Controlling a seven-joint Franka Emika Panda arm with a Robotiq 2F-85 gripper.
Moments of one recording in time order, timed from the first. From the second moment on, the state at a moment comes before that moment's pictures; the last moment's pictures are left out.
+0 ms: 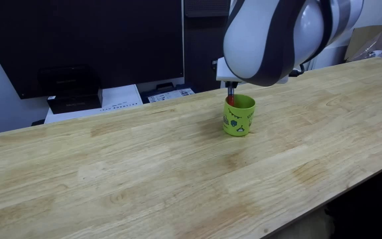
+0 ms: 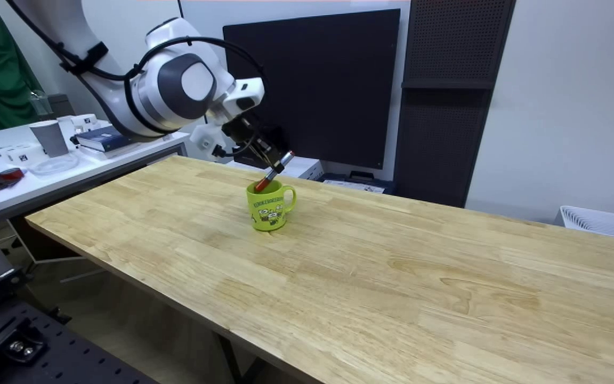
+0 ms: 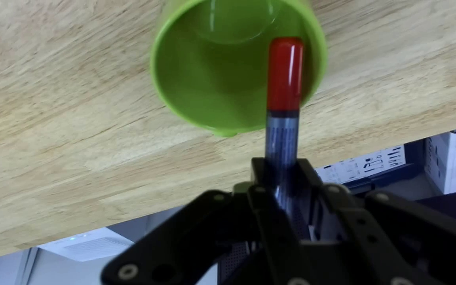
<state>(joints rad) 0.82 0.69 -0.65 -2.27 0.25 3.22 0.67</state>
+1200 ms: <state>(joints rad) 0.79 0.63 -0.59 -2.30 0.41 3.20 0.53</state>
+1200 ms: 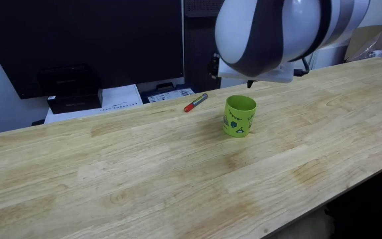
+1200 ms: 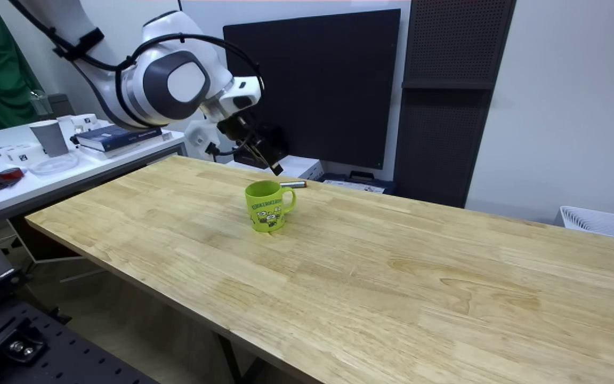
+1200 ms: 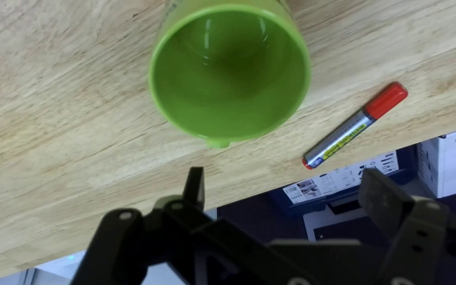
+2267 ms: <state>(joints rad) -0.05 0.33 -0.07 -2.03 0.59 2.31 0.25</state>
